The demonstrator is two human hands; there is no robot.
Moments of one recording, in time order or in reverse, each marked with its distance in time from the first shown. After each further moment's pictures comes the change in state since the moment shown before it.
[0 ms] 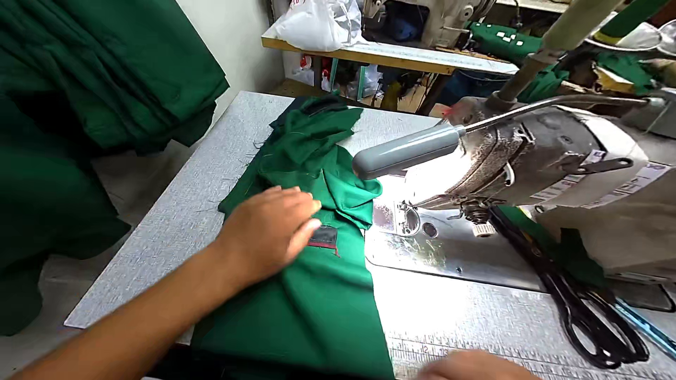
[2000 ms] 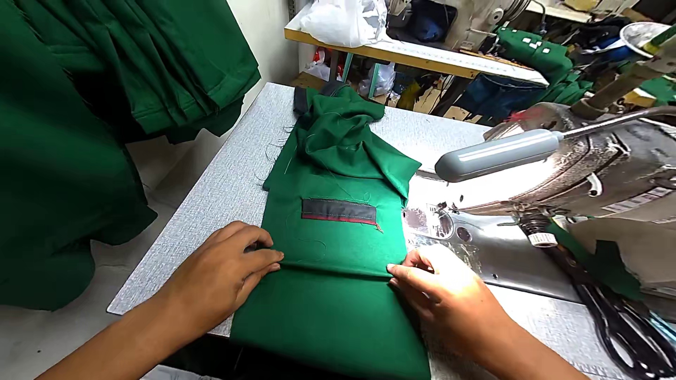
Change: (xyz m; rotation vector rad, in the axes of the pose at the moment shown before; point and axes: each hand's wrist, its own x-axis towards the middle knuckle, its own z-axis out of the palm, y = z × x) left_hand -0.116 -0.042 -0.016 -0.042 0.051 -0.099; right_hand 0.111 0.041 0.022 -0.471 0.808 0.020
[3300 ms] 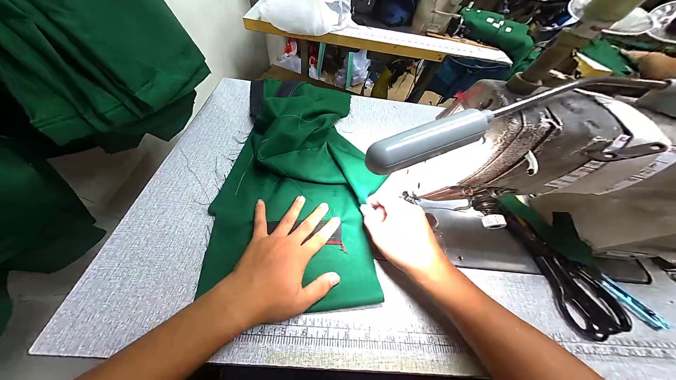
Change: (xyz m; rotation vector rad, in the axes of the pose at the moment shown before) left_hand 0.081 0.076 0.057 0.031 -0.444 -0.043; right_hand 0.057 0.016 0.007 0.148 0.013 0.549
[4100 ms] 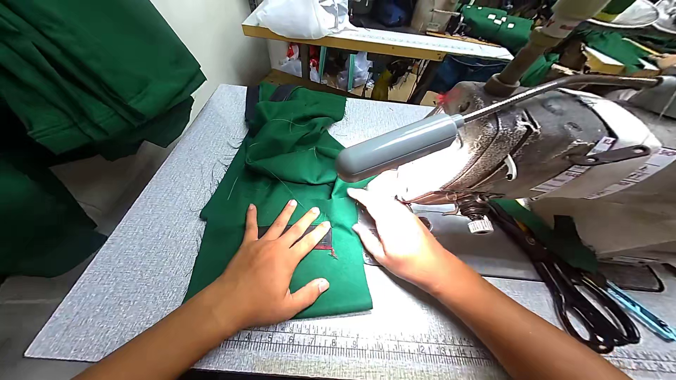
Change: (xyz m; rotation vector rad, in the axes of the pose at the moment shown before) left_hand 0.000 -0.001 0.003 0.007 0.119 0.028; right_hand 0.007 0.035 -0.004 -0.051 -0.042 -0.499
